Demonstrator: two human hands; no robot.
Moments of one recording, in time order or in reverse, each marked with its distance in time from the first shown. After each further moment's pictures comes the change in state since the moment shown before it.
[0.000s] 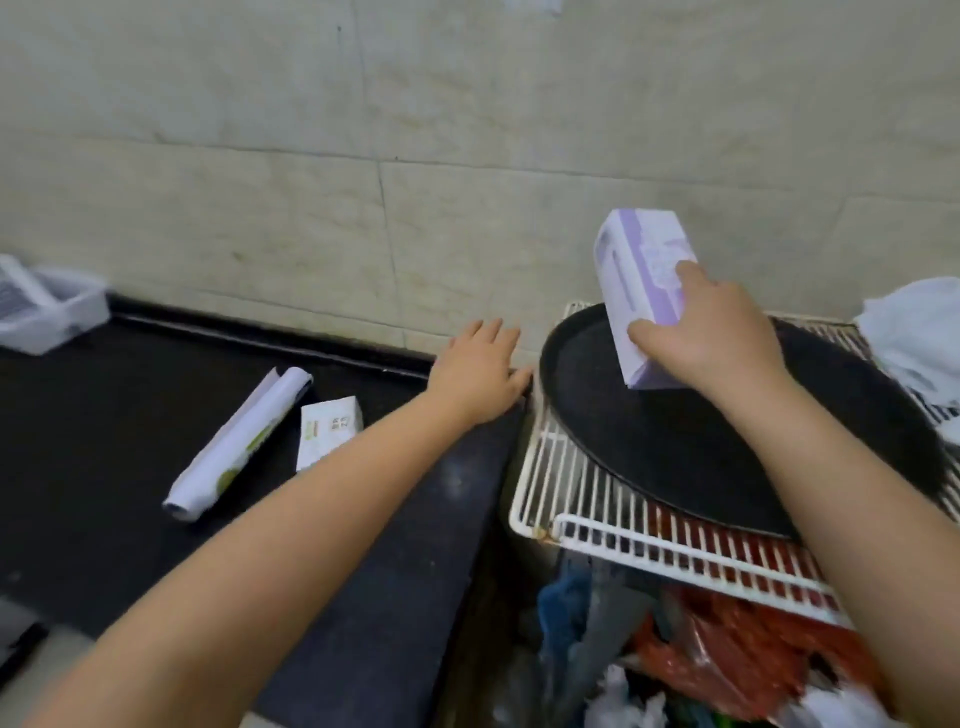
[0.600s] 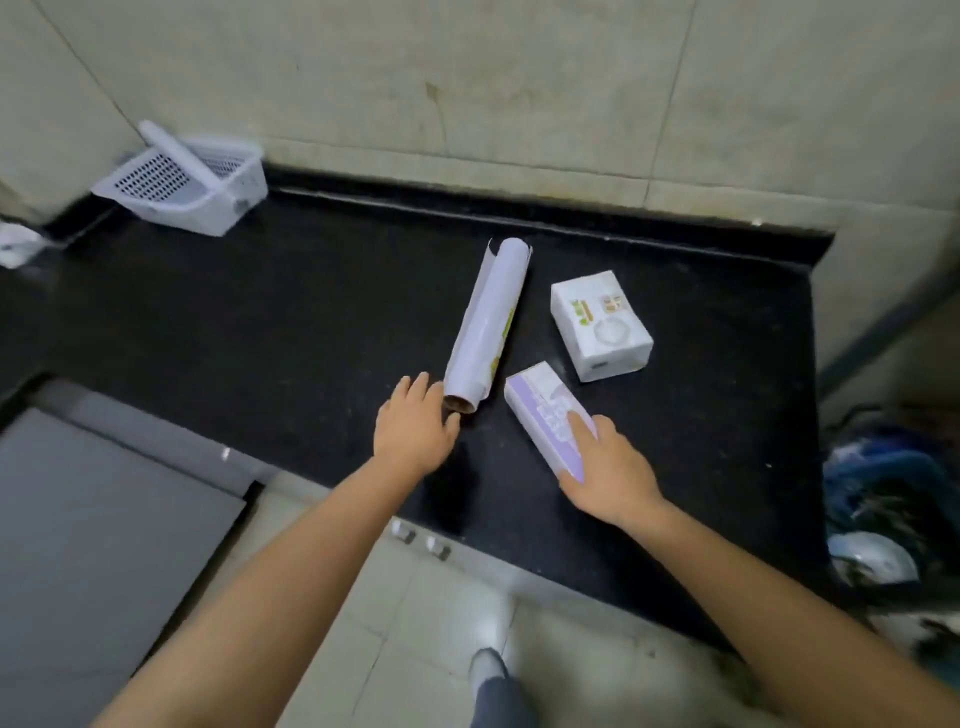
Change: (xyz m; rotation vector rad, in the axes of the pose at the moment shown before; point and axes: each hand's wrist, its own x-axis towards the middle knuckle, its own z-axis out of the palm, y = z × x) left_hand -0.203 -0.405 0.056 0.070 -0.285 -0.485; right_hand -0.187 -0.257 0.351 -0.055 -0.728 -0.192
